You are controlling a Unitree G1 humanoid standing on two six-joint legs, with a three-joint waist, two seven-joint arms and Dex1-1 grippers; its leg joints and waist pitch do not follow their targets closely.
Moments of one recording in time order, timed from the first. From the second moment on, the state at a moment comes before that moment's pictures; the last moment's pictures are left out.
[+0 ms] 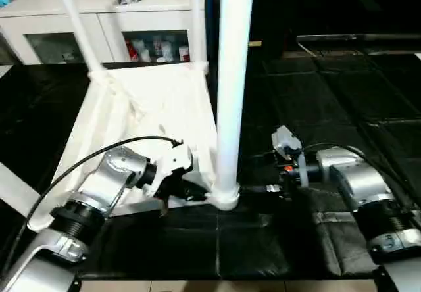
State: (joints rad) left arm -0.55 0.47 -0.38 0.41 -0.04 0.22 -1.37; right arm -0.57 -0.41 0.20 0.54 0.17 0.24 1.45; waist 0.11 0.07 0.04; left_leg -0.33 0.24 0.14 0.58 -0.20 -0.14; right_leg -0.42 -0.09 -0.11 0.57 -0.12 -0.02
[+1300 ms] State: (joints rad) left arm -0.54 0.48 -0.38 0.40 -0.04 0.22 -1.37; right arm -0.57 -0.40 0.24 0.53 0.16 0.19 1.48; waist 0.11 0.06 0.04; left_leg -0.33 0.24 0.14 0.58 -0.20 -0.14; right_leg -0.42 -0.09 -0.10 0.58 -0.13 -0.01
